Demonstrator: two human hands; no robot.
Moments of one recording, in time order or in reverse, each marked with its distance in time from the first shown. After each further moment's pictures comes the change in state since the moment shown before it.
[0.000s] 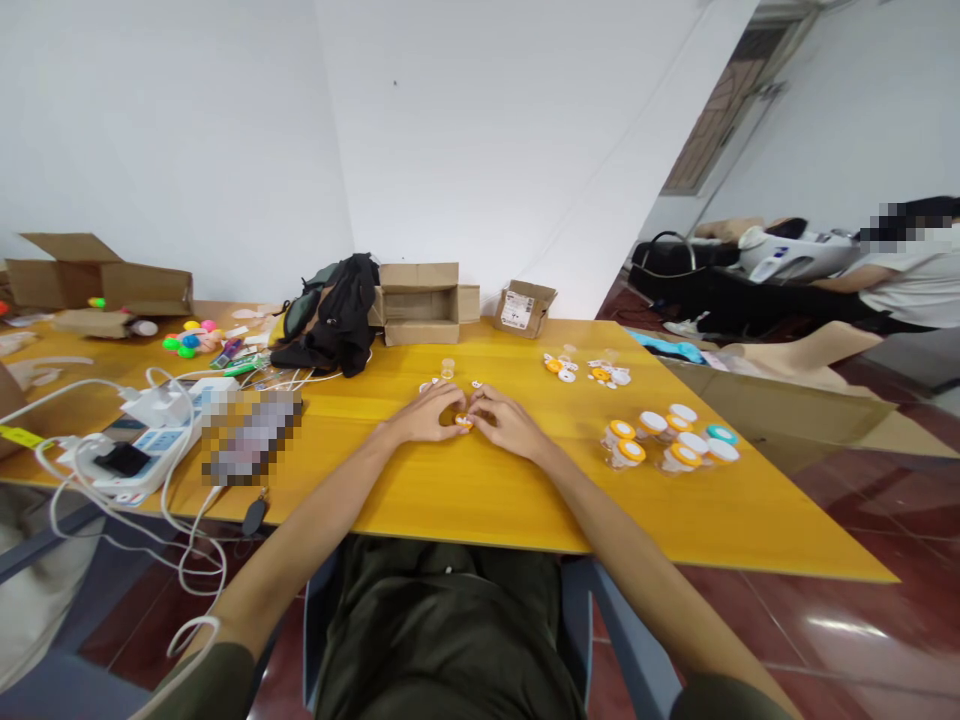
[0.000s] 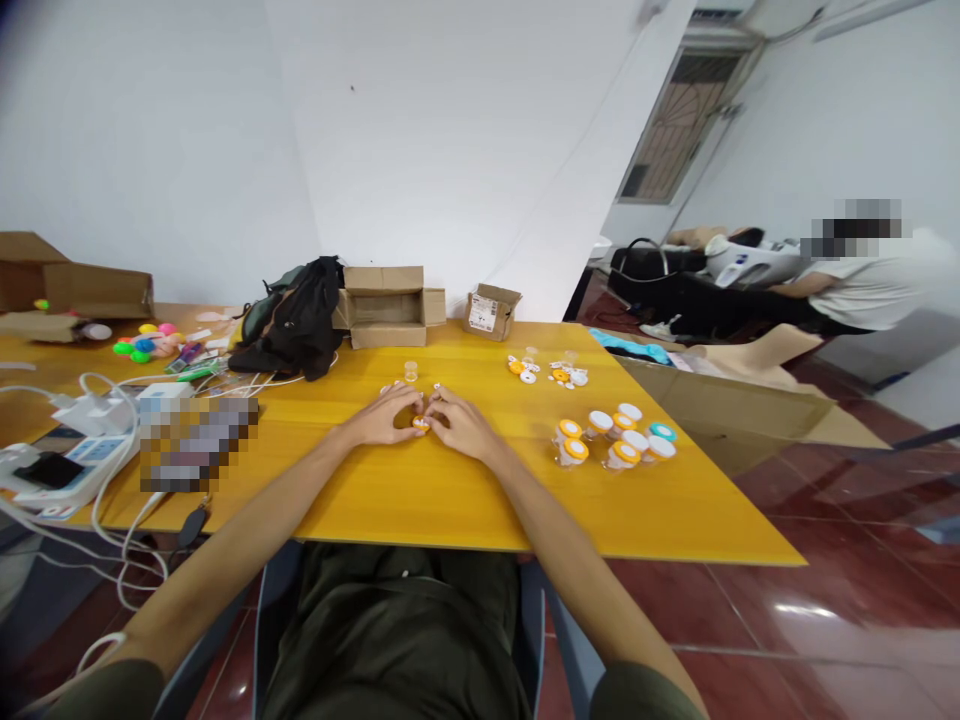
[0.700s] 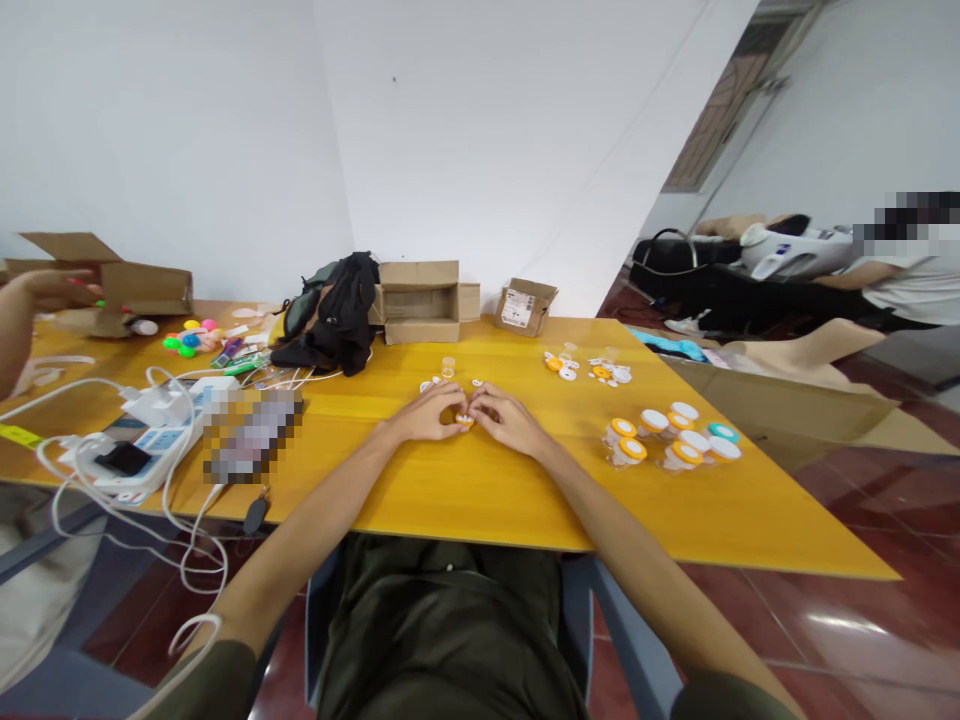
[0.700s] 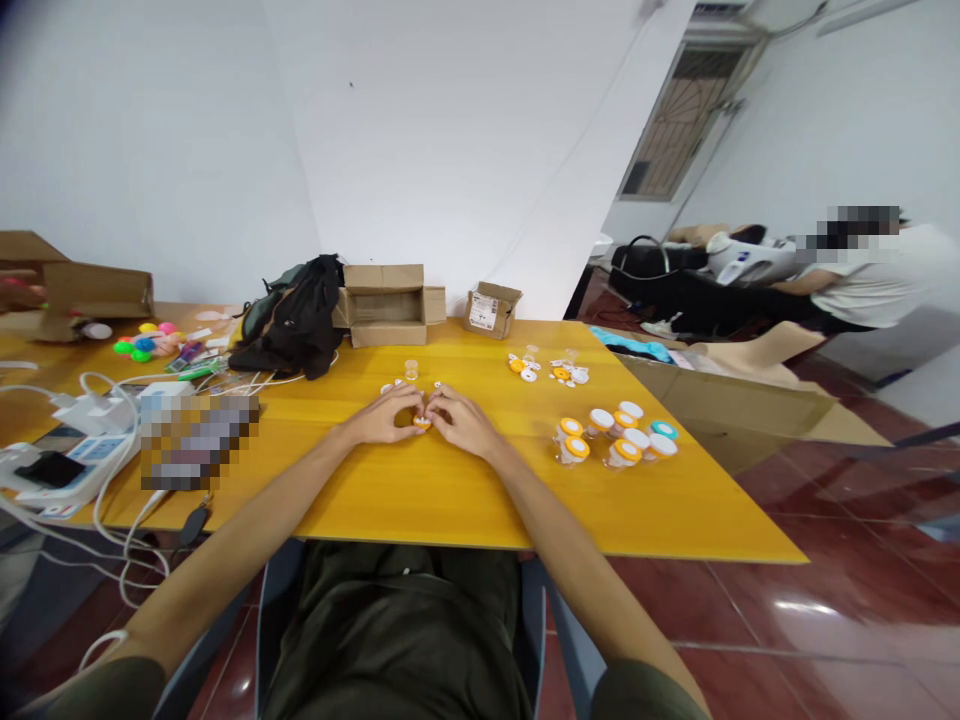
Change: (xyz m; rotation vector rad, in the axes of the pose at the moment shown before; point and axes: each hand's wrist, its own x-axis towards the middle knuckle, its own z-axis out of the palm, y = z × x) left_hand 0.000 0.002 0.000 -0.015 -0.013 0.016; right_hand 0.000 -0.001 -0.002 0.081 0.020 0.009
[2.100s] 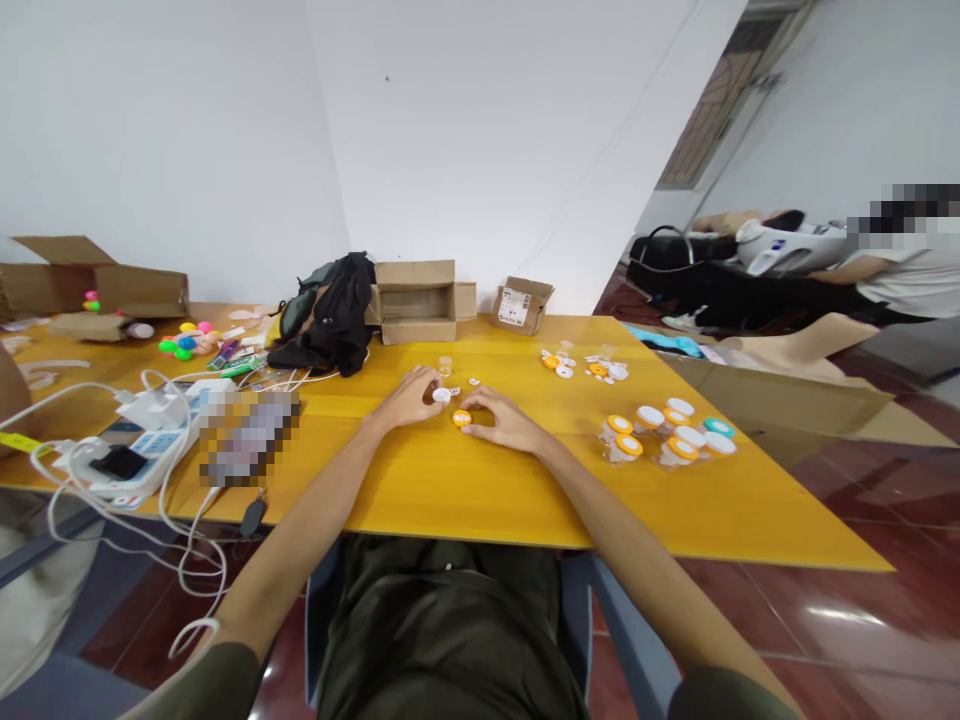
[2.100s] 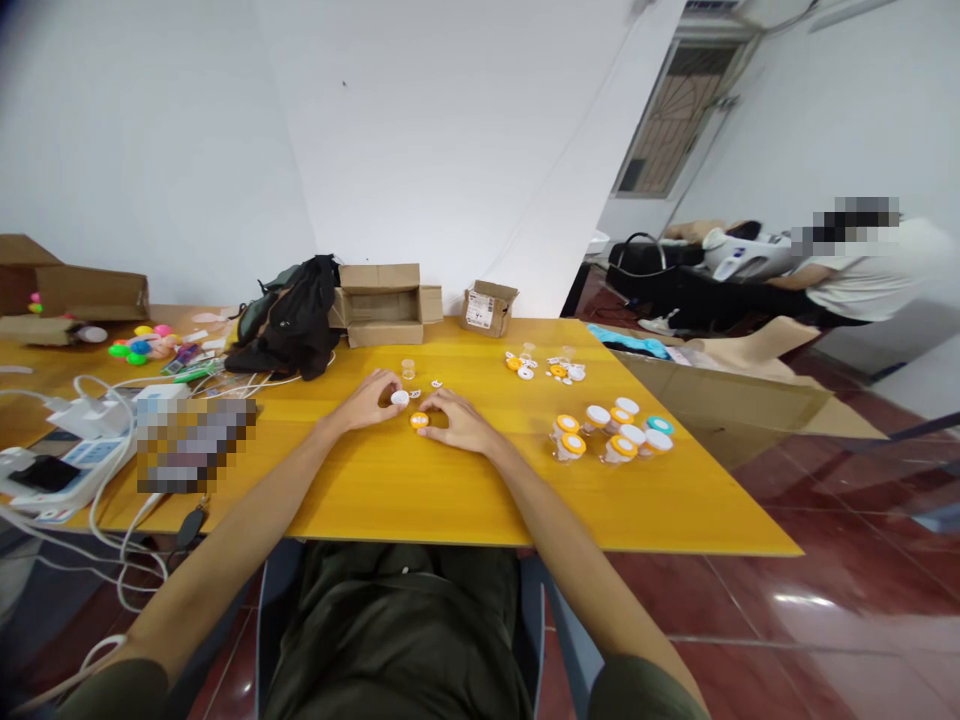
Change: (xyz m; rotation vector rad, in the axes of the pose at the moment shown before) left_hand -0.001 -0.019 -0.014 0.053 0.142 -0.204; right_hand -0.001 0.013 0.001 0.022 -0.082 0.008
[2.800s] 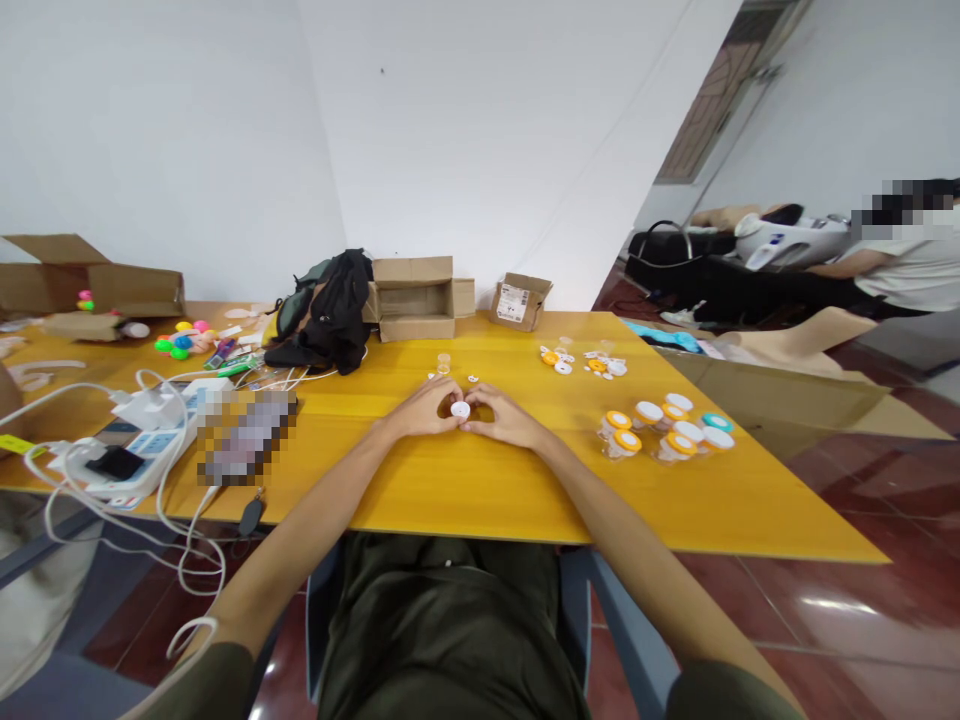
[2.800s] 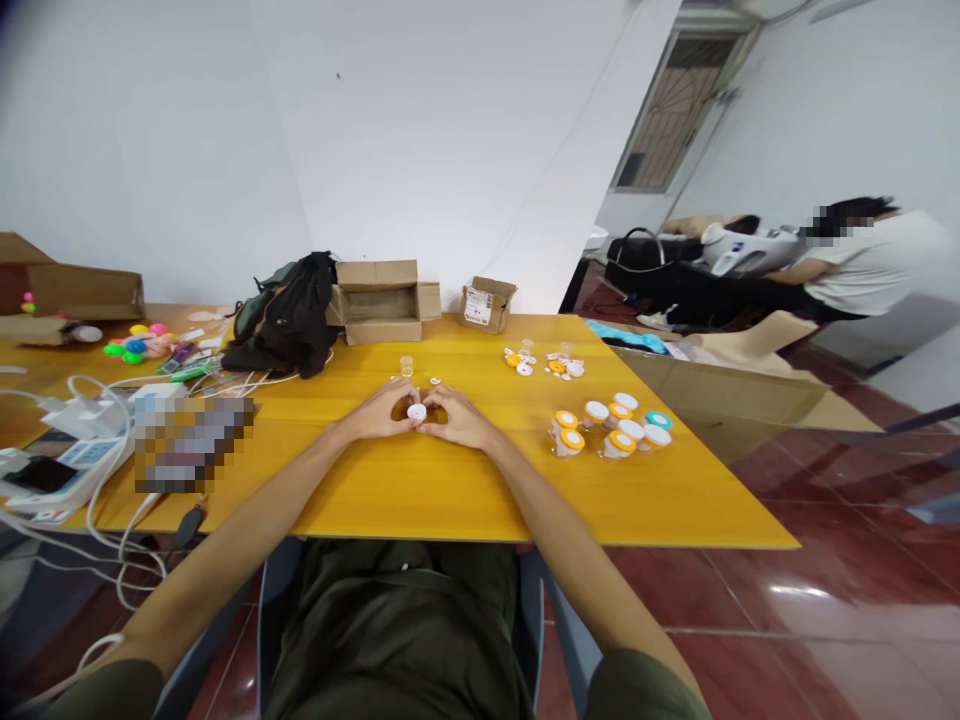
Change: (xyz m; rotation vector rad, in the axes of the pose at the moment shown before) left_hand -0.002 0.024 0.012 -0.071 -0.101 0.118; right_hand 0.002 0.001 -0.001 0.001 -0.016 0.019
